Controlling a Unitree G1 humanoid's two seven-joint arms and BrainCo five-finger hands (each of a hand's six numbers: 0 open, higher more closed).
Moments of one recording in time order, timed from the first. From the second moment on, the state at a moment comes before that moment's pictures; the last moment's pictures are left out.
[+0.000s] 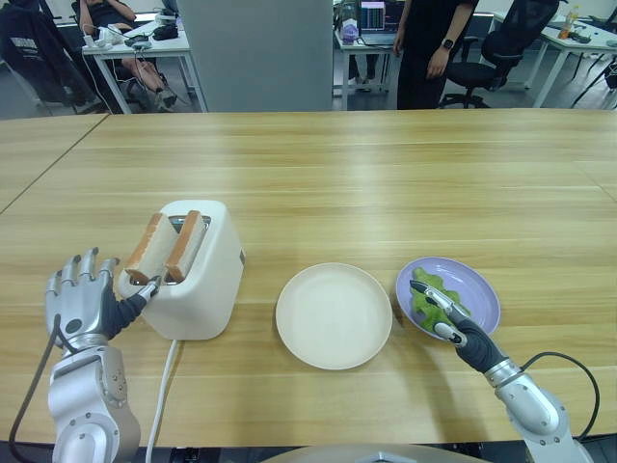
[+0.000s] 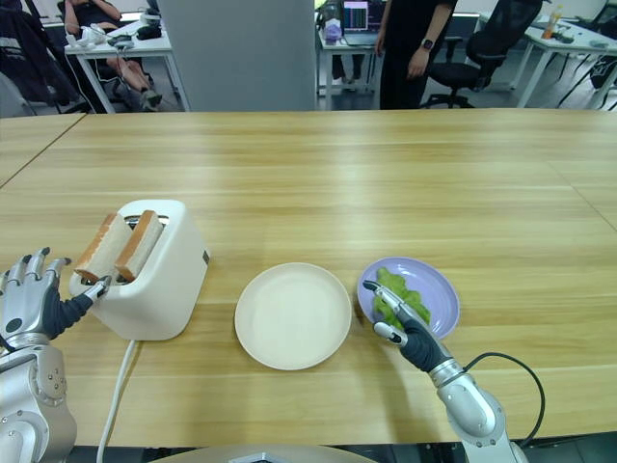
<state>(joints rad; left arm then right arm) 0.36 0.42 0.29 -0.50 1.16 0.37 -0.14 0.42 -0.41 0.03 -0.30 -0.20 -0.29 0.27</state>
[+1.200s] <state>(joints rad) 0.30 0.33 0.23 -0.51 1.08 0.40 -0.05 0.40 -0.42 0.01 -0.28 -0.18 -0.29 0.27</state>
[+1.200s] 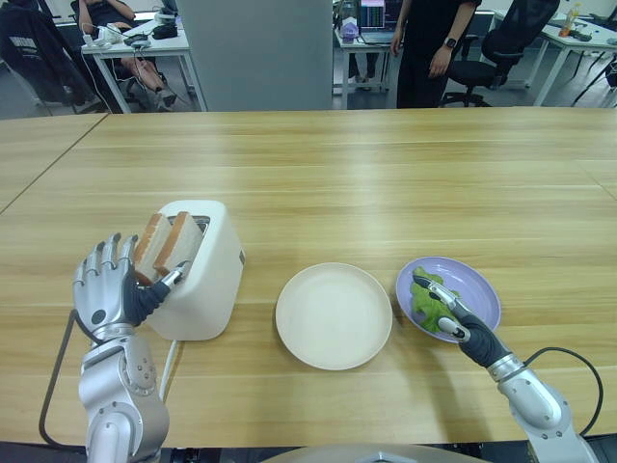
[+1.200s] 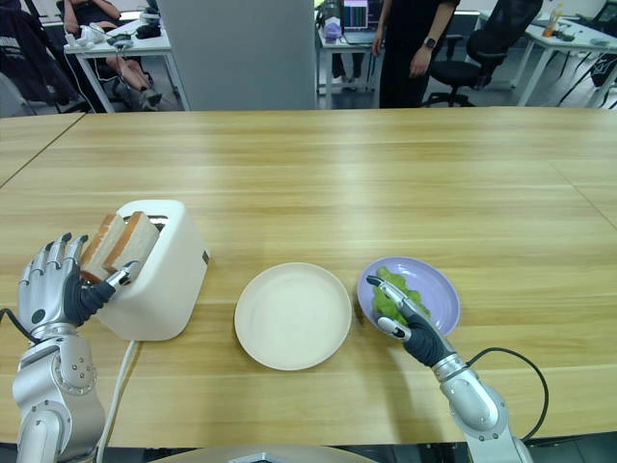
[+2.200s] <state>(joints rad) 0.35 0.33 0.30 -0.57 1.19 0.43 -0.04 0.40 -0.43 -0.01 -0.25 -0.17 -0.30 0.28</state>
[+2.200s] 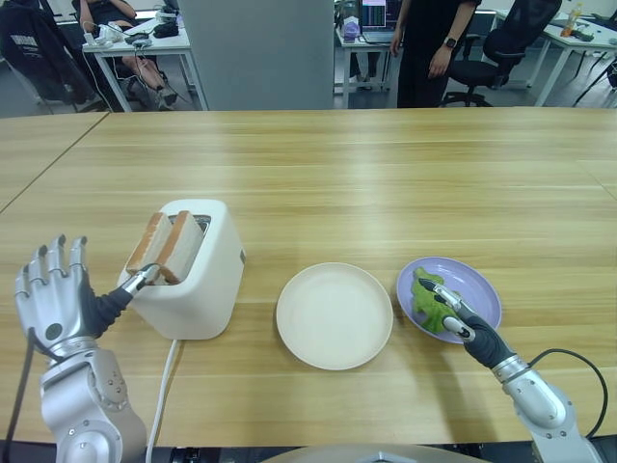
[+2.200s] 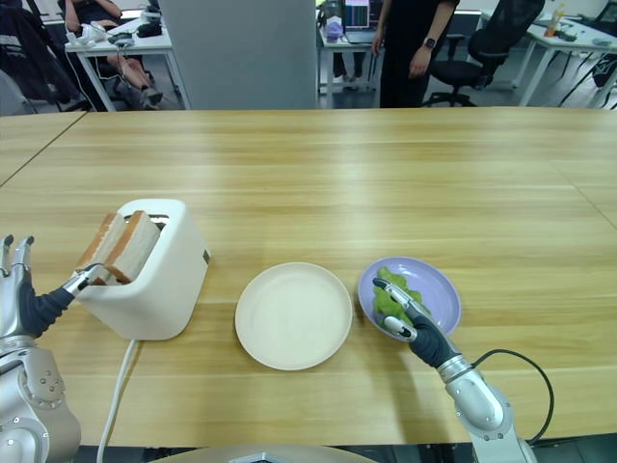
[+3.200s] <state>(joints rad) 0.29 0.40 0.30 -0.49 1.18 0.48 -0.14 0.44 -0.42 -0.04 -0.28 -0.12 -0.27 0.29</state>
